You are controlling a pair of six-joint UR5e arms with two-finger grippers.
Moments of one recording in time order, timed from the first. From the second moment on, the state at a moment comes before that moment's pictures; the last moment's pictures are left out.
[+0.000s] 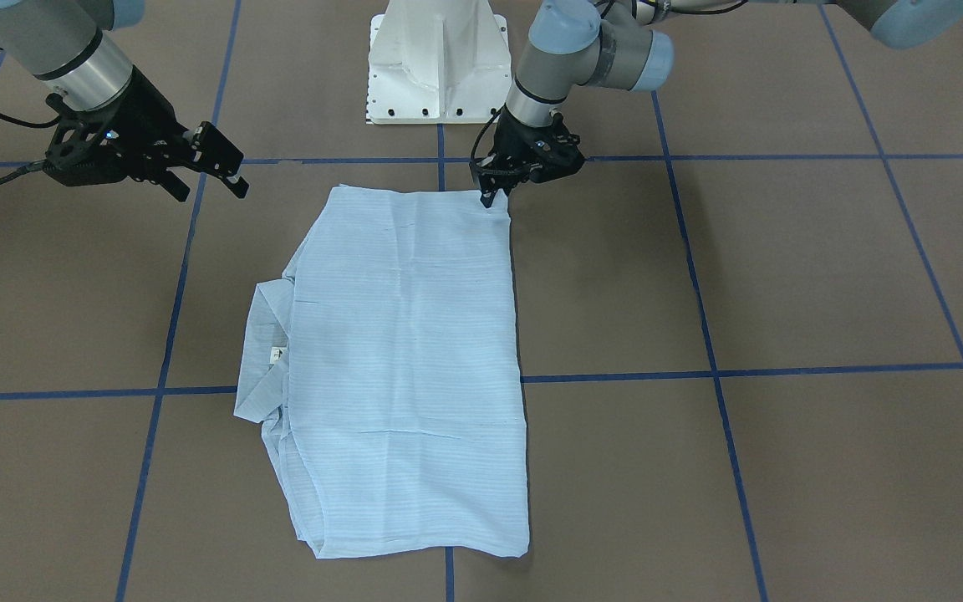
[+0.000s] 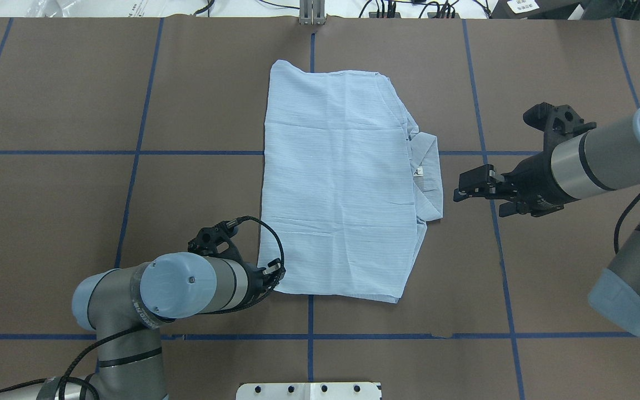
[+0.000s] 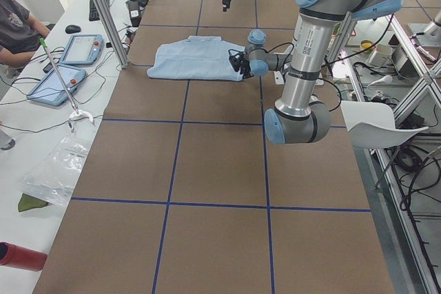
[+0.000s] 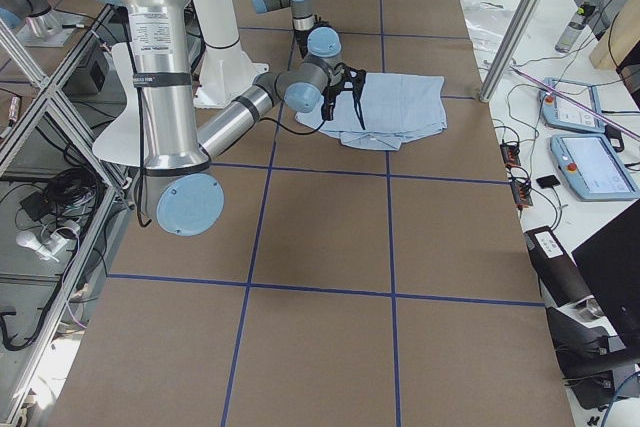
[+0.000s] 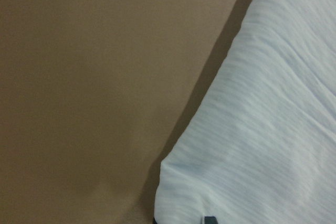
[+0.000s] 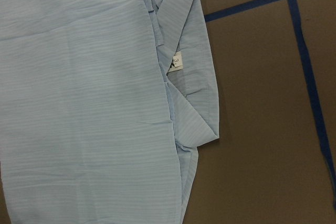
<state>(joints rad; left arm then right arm) -0.28 -2.02 -1.79 -1.96 -1.64 -1.90 0.76 -1.47 2.09 -1.21 2.13 1.37</state>
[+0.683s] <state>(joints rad) -0.28 -2.02 -1.79 -1.95 -1.64 -1.91 0.75 -1.47 2.09 -1.21 2.12 1.37</state>
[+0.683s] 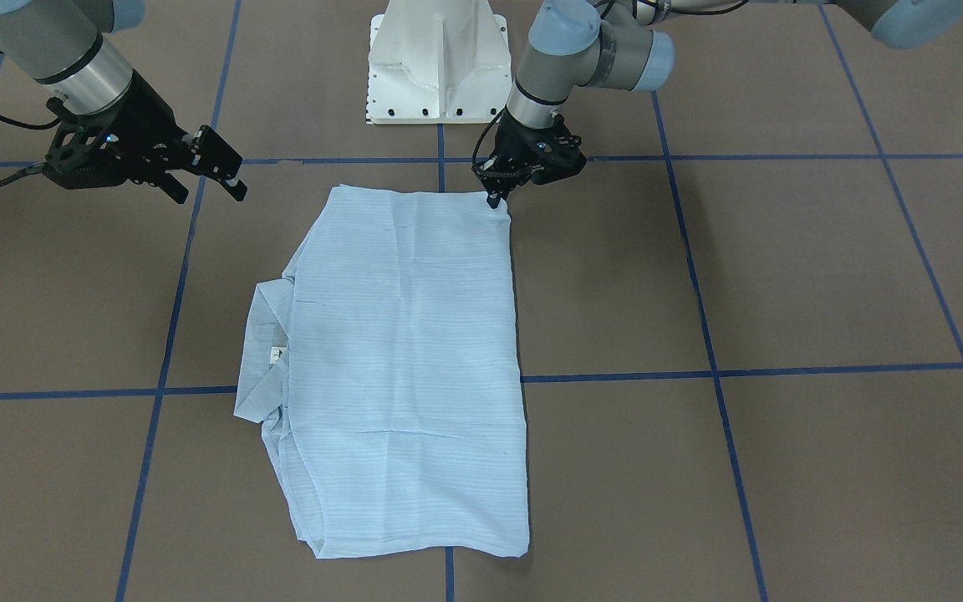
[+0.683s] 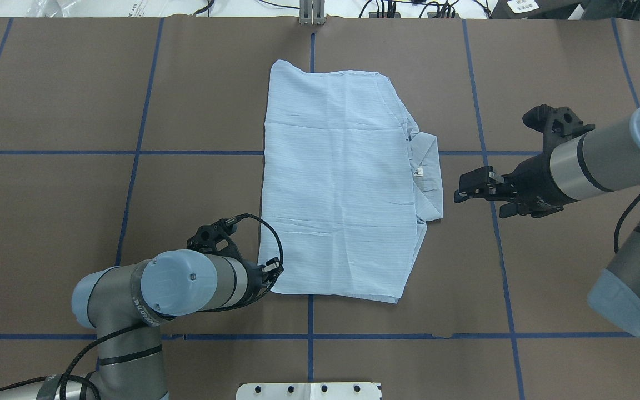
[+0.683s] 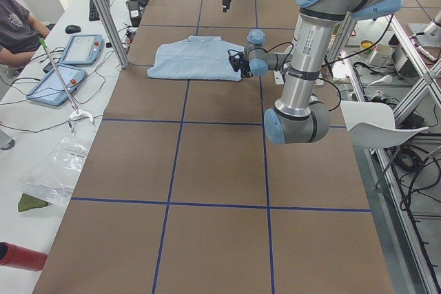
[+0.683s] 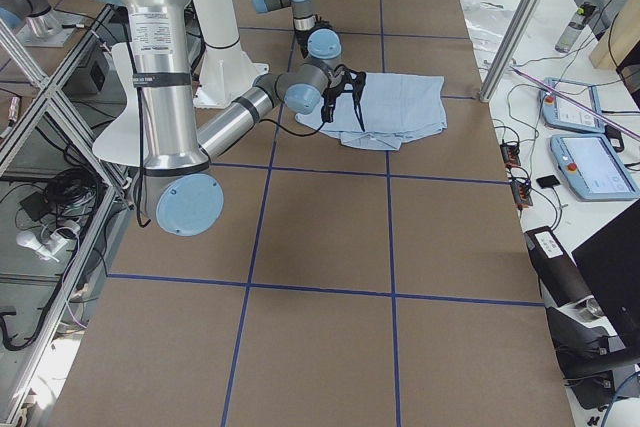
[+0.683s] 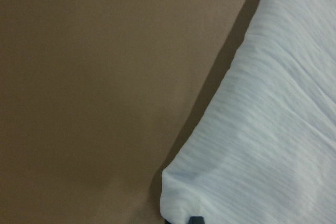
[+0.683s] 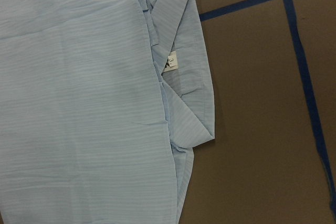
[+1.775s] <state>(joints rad) -0.29 -2.03 -1.80 -1.95 -1.65 -1.91 0.37 -1.25 2.04 -1.47 1.71 1.76</state>
